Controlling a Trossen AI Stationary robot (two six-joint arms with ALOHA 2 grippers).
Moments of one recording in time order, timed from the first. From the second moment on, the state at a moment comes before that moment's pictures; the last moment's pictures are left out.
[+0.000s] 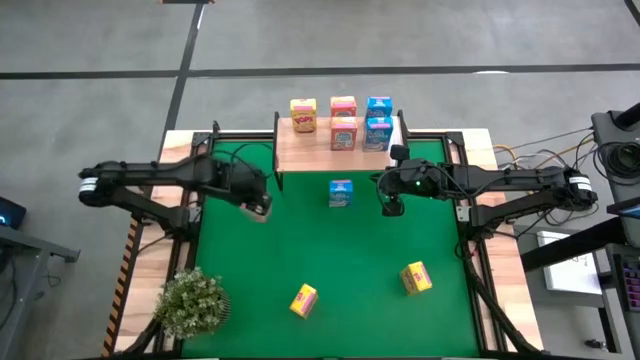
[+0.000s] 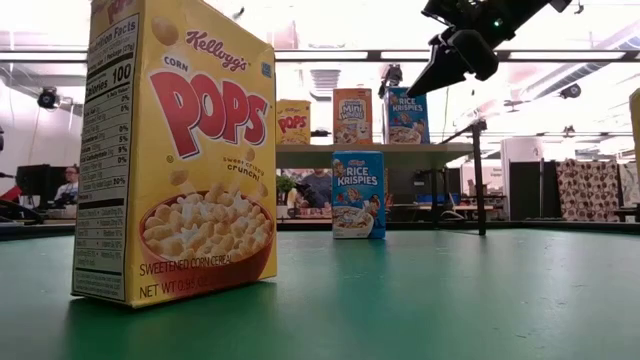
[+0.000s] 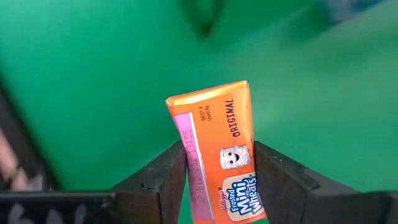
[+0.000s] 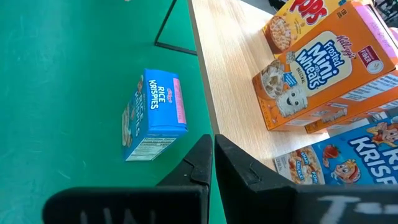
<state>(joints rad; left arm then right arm) 0.06 1.25 1.18 -1.22 -0.25 -1.03 -0.12 1.11 0.86 -0.33 0.30 -0.38</state>
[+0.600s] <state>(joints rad) 0.13 1.82 2.16 -1.22 -0.19 0.26 -0.12 1.11 0.86 -0.34 0.30 -0.38</state>
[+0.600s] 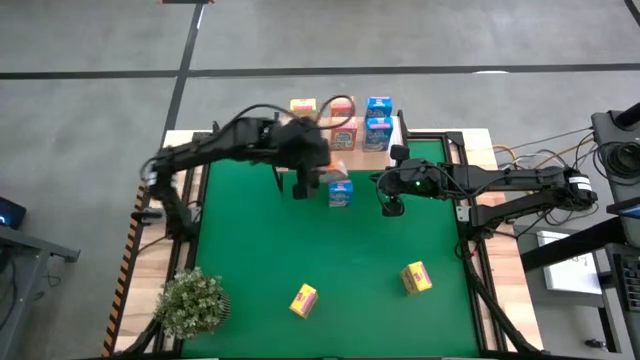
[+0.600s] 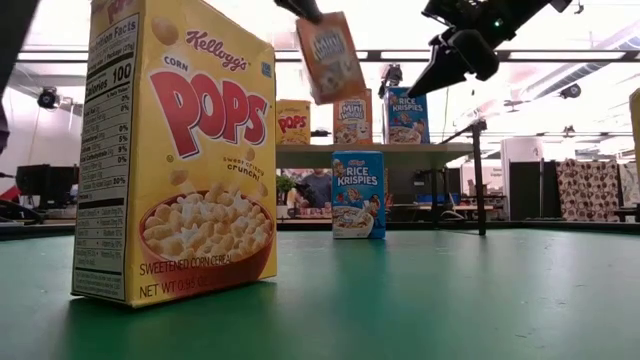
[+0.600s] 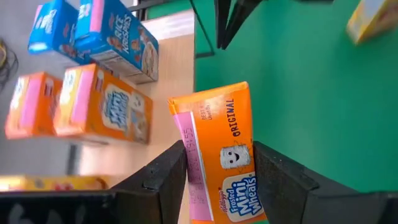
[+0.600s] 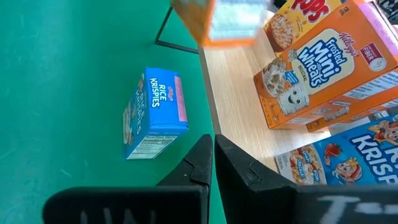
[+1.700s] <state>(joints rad) 0.31 1.93 2.13 -1.06 -0.07 0.46 -0.12 1.11 0.86 -0.33 0.23 -0.37</state>
